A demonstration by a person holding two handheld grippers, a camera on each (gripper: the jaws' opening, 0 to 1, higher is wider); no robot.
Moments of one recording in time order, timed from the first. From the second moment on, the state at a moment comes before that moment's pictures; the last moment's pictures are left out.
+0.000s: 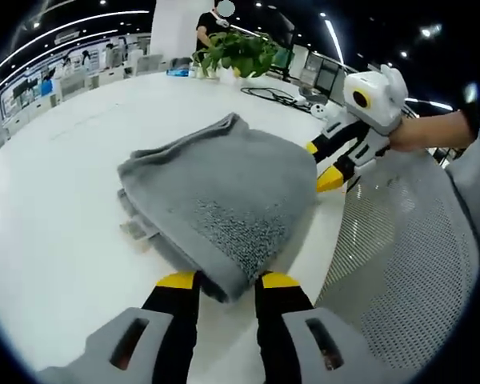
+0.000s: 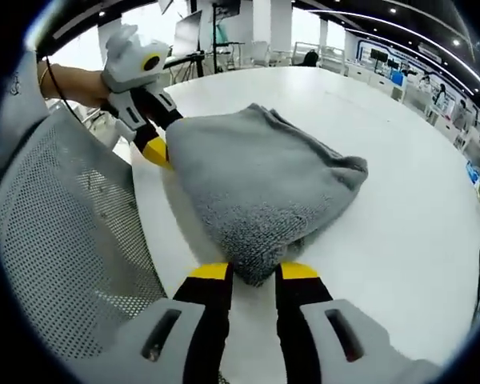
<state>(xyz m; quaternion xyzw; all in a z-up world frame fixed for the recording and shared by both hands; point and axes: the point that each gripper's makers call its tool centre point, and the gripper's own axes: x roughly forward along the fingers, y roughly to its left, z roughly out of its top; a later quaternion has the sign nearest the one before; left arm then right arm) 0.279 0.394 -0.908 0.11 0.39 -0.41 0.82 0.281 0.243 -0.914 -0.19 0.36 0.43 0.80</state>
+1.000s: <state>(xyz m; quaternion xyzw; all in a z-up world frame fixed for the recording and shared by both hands) 0.348 0.391 -0.907 0.13 0.38 -0.42 0.82 0.351 0.243 -0.899 -0.19 0.35 0.41 0.82</state>
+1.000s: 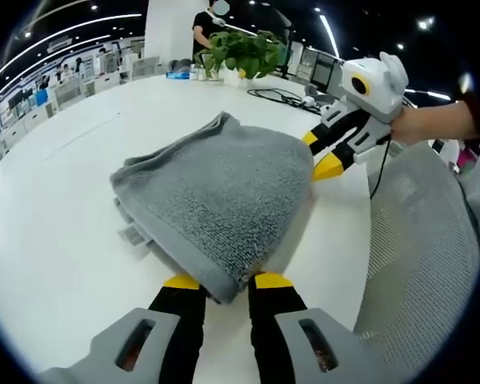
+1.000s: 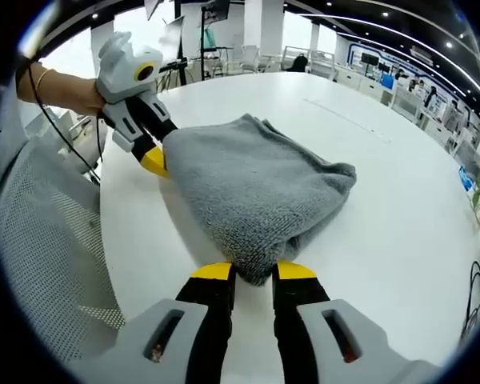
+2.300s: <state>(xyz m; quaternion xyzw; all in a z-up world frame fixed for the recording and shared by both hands) 0.410 0.398 -0.896 0.14 0.36 -0.38 0.84 0.411 0.237 -0.893 -0.16 0.34 0.37 0.85</state>
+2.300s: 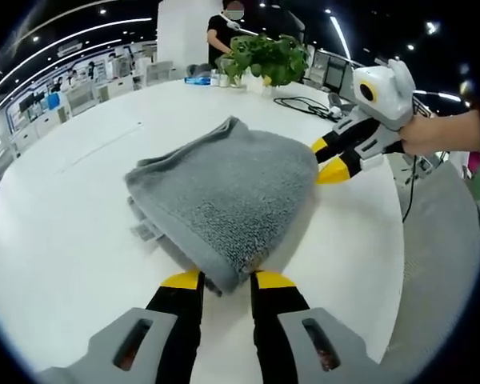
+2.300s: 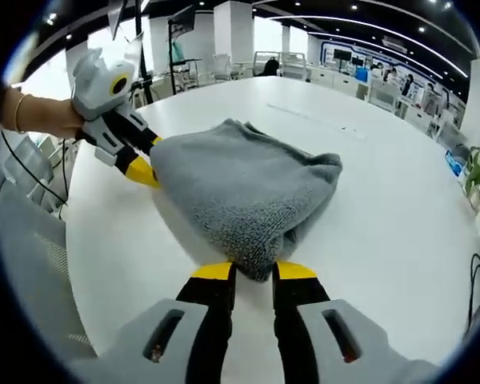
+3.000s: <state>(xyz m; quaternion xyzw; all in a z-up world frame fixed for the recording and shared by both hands) 0.409 0.390 -0.859 0.30 0.27 -0.41 0.82 0.408 0.266 -0.876 -0.36 0.25 0.44 0.78</state>
